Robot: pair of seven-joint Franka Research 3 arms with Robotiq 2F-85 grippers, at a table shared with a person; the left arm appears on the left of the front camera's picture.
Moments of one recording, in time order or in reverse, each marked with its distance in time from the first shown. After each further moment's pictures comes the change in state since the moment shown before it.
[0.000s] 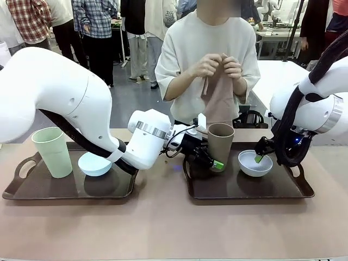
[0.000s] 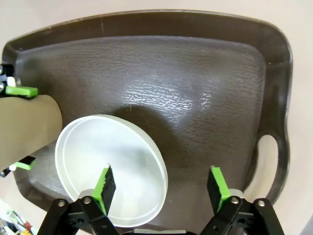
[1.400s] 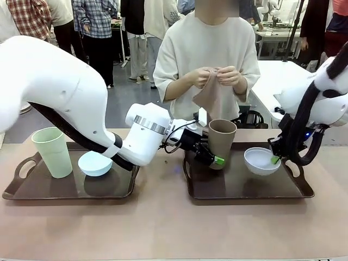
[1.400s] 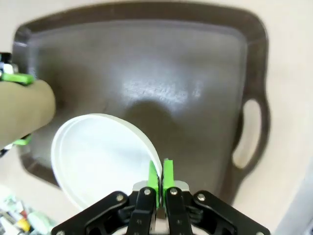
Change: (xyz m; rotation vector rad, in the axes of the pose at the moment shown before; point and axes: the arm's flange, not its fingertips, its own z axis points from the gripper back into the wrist) left arm 0.035 -0.018 0.017 0.019 0.031 -0.047; right arm -0.024 0.007 0.053 -0.031 0.016 0.021
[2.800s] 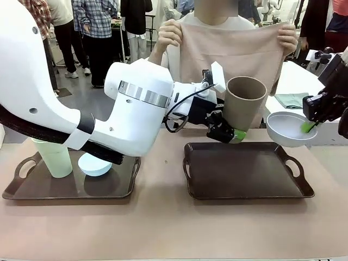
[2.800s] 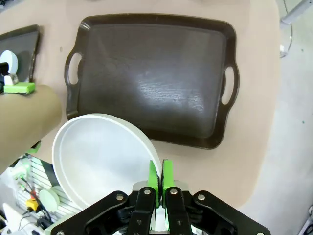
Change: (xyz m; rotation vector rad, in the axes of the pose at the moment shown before) left arm 0.164 -0.118 0.054 0.179 -0.019 -0.197; right arm -0.078 0.042 0.176 -0.020 -0.118 0.043
